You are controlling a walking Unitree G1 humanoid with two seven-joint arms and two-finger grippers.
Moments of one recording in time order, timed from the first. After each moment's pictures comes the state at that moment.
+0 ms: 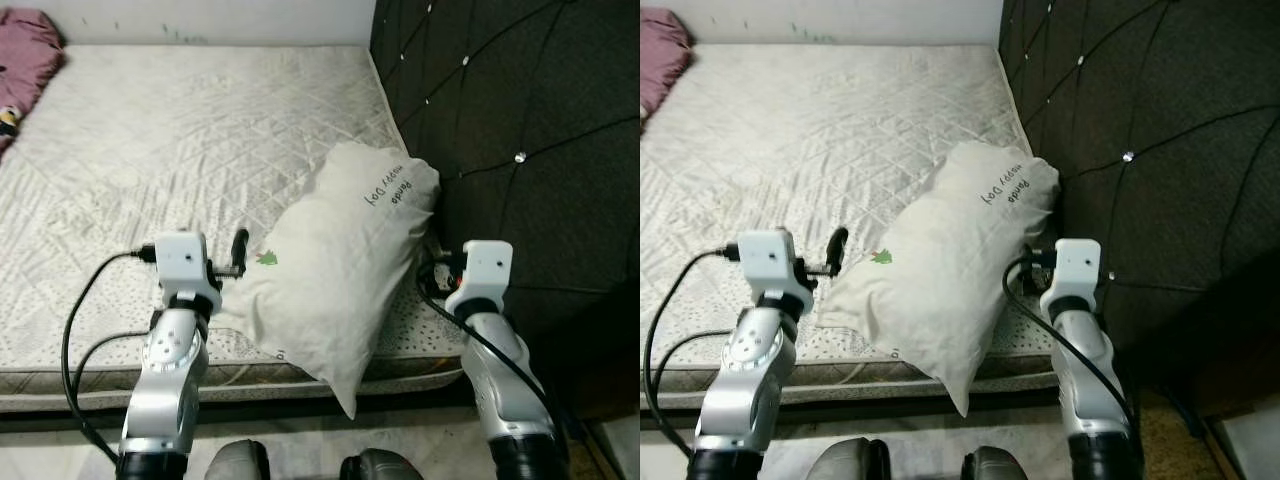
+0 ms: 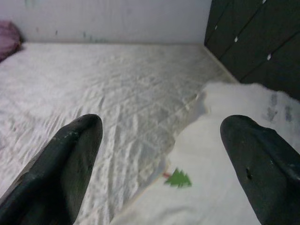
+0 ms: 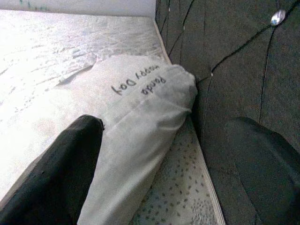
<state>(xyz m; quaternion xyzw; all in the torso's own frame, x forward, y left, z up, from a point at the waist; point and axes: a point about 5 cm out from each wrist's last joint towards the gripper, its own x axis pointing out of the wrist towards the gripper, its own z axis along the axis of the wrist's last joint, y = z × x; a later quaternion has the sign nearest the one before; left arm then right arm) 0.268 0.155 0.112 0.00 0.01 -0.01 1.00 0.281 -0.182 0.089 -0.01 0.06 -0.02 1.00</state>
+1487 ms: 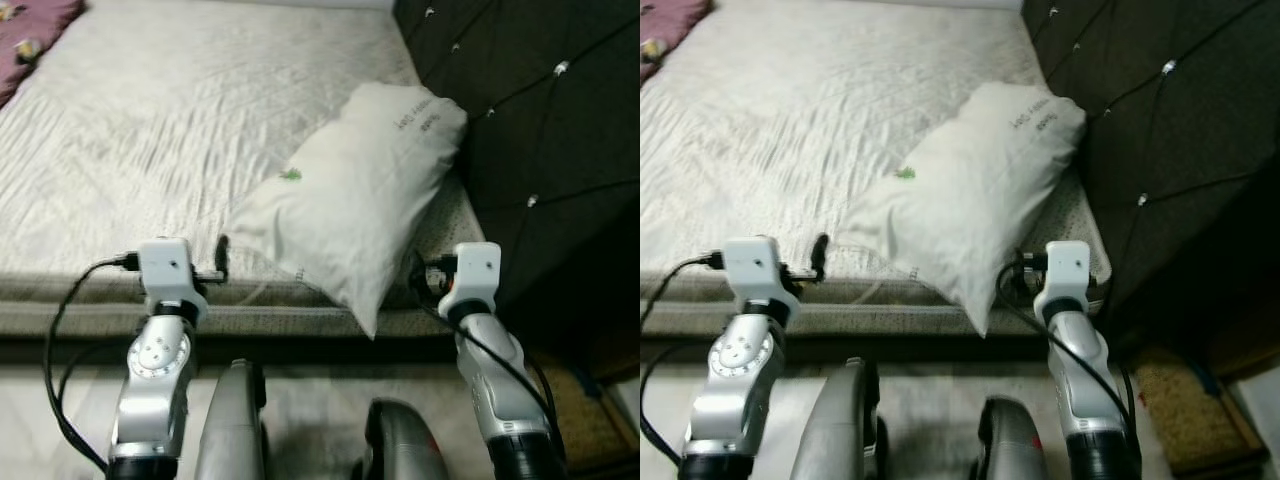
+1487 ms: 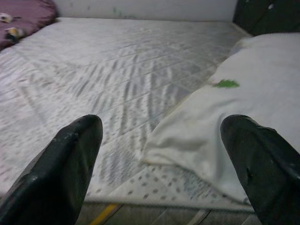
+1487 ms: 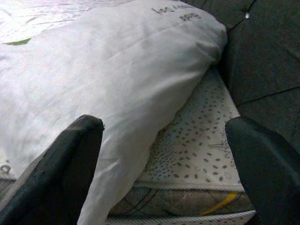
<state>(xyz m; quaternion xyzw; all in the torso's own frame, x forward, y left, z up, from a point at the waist) 0.269 0.169 0.110 0.01 0.01 0.03 1.00 0.285 -0.175 0.085 -0.02 0.07 0.01 1.00</state>
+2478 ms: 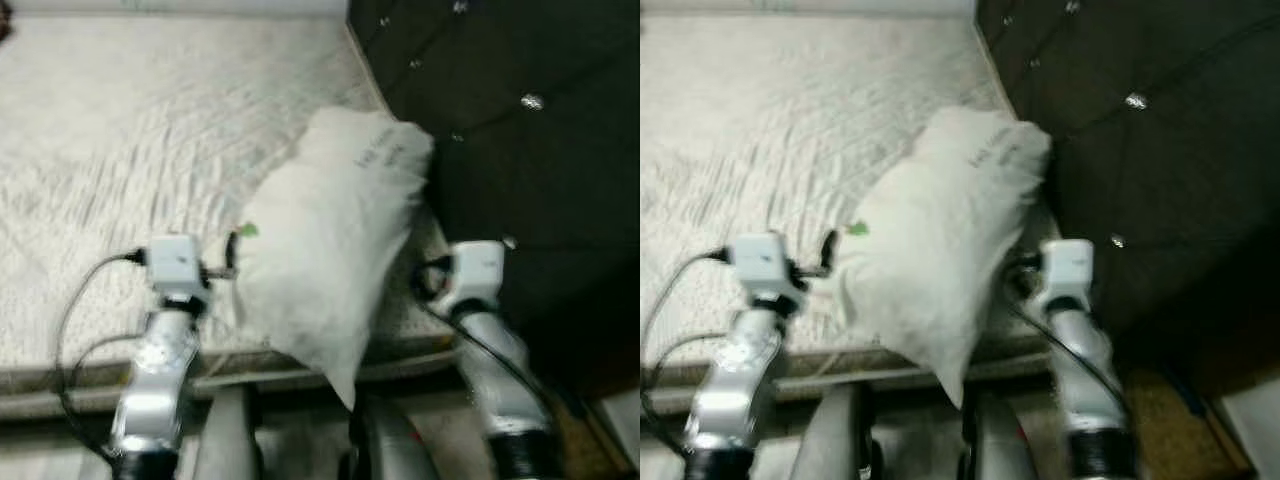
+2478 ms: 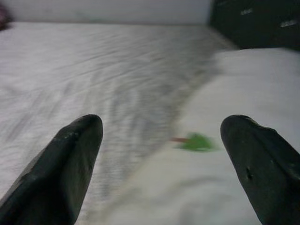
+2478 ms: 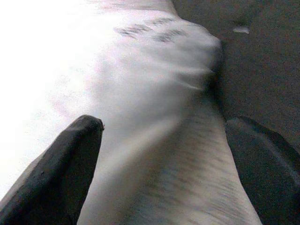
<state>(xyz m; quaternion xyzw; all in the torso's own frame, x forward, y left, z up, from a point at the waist) 0.272 0.171 0.113 0.01 0.00 0.03 1.00 0.291 -0.160 0.090 -0.02 0.05 0.04 1.00</state>
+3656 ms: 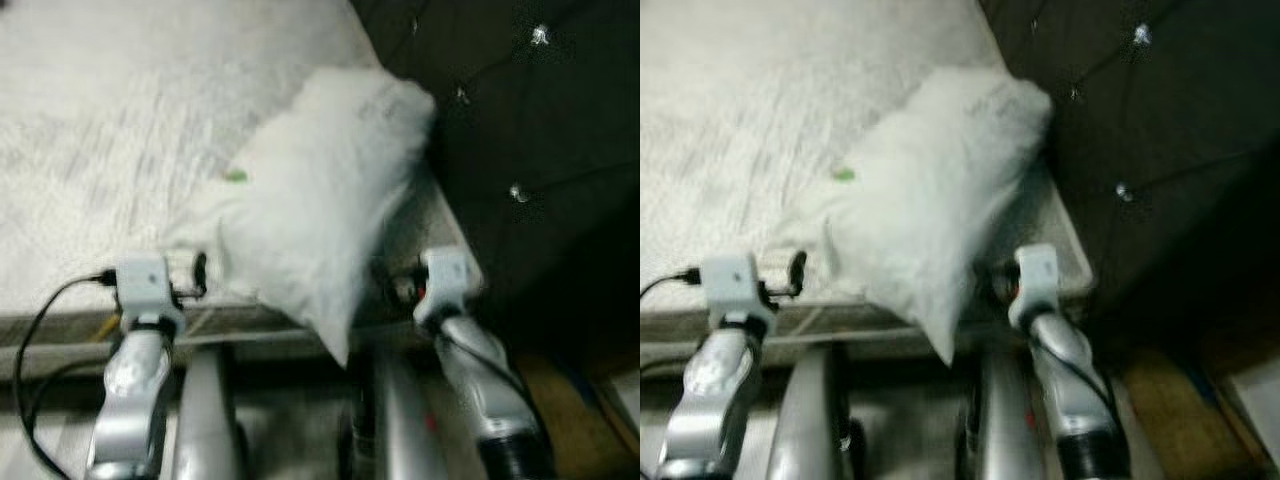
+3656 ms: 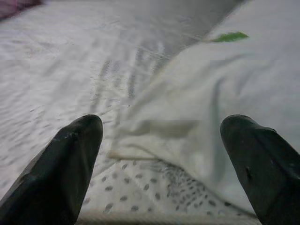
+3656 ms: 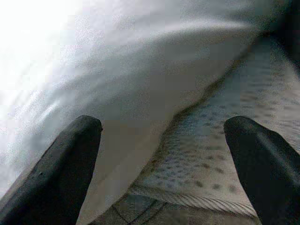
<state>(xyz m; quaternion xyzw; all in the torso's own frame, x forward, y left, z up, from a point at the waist) 0.254 0.187 0.109 0.03 0.02 0.06 1.00 0.287 -0.151 0.080 0.00 0.08 0.14 0.99</state>
